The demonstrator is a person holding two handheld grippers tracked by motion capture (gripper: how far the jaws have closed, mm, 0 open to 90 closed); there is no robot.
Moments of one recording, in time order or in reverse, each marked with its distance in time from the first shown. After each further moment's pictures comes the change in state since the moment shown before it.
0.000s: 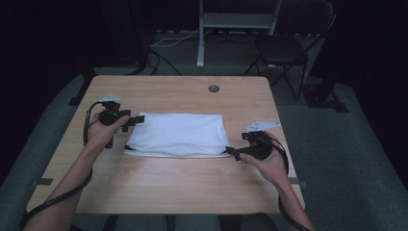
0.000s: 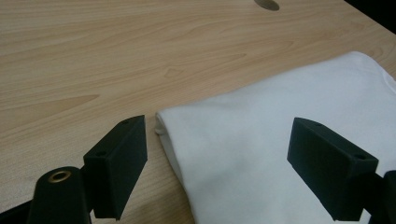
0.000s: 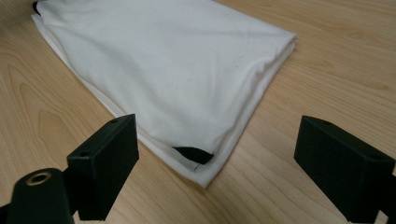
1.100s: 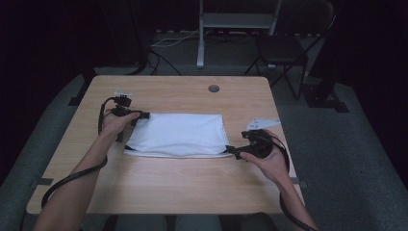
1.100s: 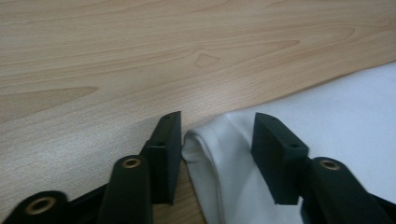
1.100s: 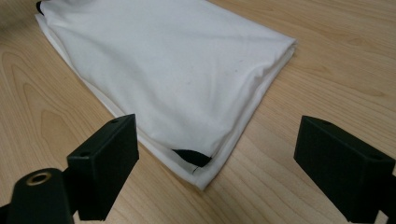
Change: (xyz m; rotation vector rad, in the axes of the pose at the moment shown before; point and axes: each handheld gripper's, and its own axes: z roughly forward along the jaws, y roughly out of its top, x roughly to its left) left arm 0.020 0.008 0.055 0.115 0.027 -0.091; right arm 0.000 0.006 -0.002 0.006 0.011 -0.017
